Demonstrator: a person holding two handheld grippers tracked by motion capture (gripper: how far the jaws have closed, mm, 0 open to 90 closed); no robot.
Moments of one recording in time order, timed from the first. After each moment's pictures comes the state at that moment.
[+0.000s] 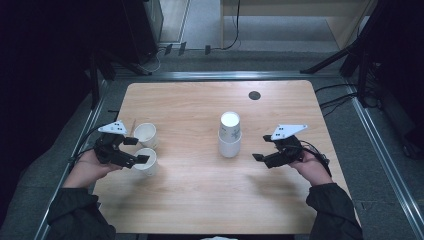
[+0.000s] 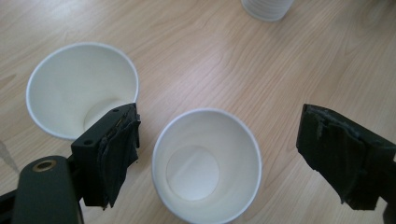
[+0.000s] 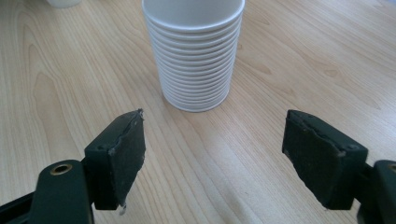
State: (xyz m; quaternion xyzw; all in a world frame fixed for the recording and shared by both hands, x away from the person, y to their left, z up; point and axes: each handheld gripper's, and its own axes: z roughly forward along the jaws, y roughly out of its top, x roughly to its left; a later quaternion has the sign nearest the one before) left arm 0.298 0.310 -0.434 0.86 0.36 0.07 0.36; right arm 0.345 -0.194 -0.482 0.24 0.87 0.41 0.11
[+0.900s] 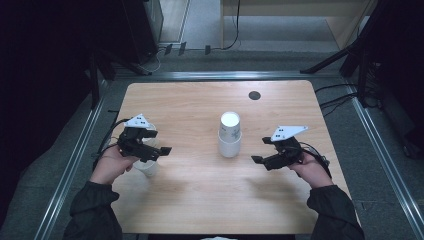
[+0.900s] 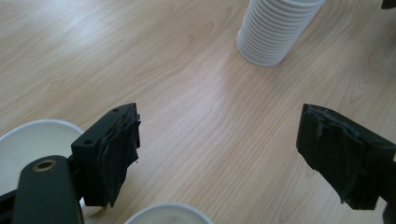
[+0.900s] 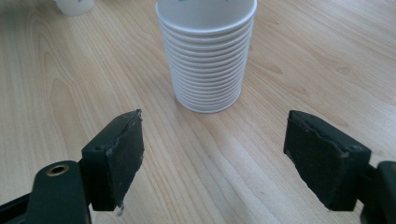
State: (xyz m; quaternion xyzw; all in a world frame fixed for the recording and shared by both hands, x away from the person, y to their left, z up) left arm 0.313 0.248 -0.434 0.84 0.37 0.10 0.37; right arm 0.338 -0.192 -0.481 0.25 0.87 0.42 0.09
